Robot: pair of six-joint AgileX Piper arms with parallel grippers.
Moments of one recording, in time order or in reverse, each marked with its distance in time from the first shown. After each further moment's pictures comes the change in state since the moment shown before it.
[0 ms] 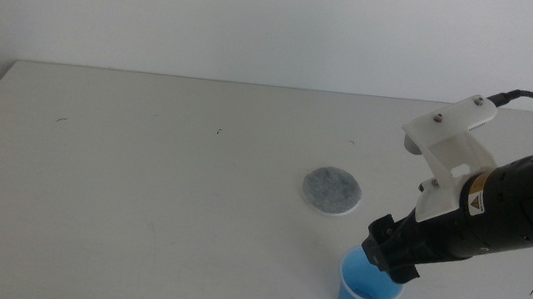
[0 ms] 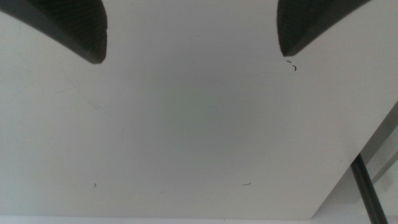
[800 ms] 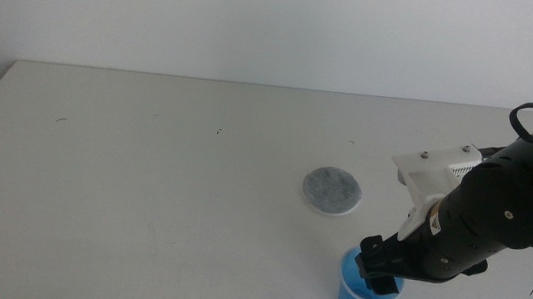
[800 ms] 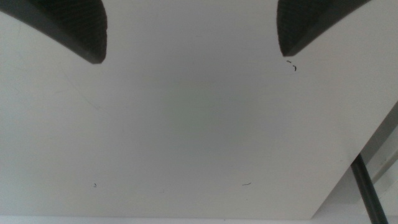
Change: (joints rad) left arm 0.000 0.000 0.000 0.000 0.000 0.000; right arm -0.023 0.190 0.000 -0.045 0.026 0.278
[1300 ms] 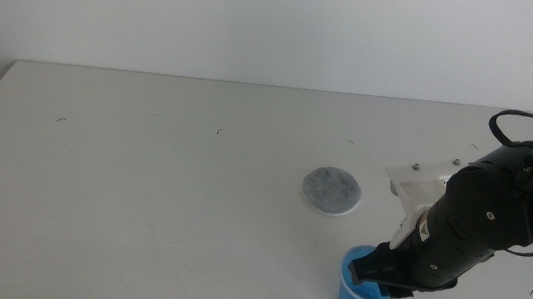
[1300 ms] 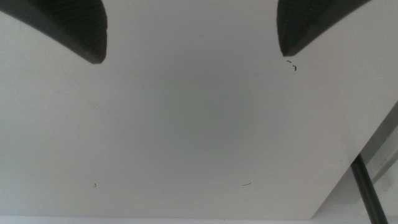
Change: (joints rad) left arm 0.000 0.000 0.000 0.000 0.000 0.000; right arm 0.000 0.052 -0.001 0.042 0.000 0.000
